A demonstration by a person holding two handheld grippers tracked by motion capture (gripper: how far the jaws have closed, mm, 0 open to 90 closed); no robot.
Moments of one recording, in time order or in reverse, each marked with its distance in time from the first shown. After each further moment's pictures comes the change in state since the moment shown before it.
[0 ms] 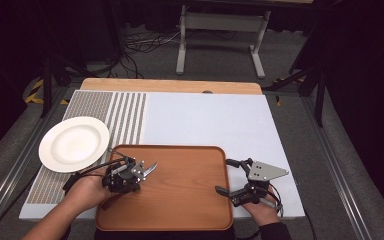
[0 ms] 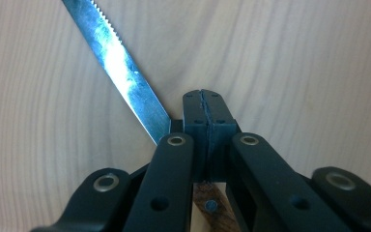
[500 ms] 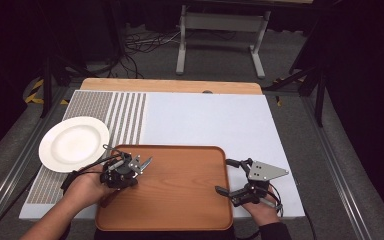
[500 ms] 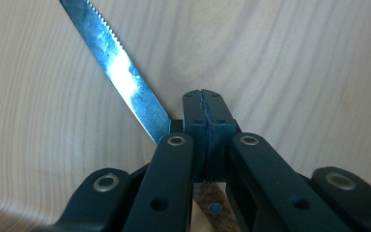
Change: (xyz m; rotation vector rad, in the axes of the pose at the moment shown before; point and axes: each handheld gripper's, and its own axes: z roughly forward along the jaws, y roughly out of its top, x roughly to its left) left arm 0.011 -0.007 -0.001 -0.016 0.034 -0.074; right arm 0.000 0.000 0.000 0.001 0.001 0.002
